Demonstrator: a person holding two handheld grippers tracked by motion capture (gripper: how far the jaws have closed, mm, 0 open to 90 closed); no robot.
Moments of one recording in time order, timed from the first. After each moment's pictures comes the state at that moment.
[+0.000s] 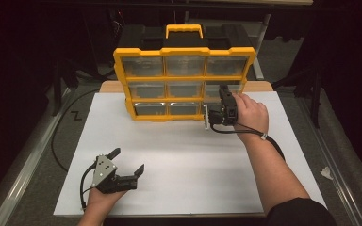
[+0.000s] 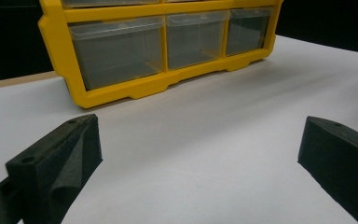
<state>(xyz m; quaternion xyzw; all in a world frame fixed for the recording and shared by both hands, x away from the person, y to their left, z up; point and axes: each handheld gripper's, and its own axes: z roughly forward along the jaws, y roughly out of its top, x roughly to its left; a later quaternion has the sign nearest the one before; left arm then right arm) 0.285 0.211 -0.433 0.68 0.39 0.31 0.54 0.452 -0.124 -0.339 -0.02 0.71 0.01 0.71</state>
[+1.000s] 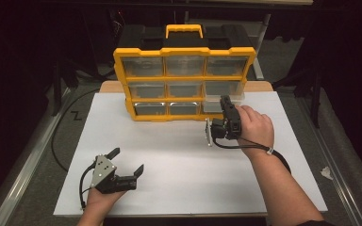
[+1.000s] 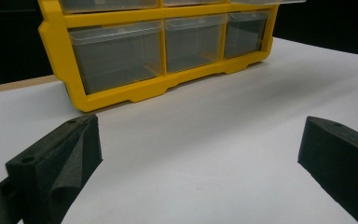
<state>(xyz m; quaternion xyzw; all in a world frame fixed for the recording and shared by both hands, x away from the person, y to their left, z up) 0.285 0.213 -0.432 0.68 0.38 0.31 0.54 0.407 -0.129 -0.339 -0.03 0.71 0.02 0.70</state>
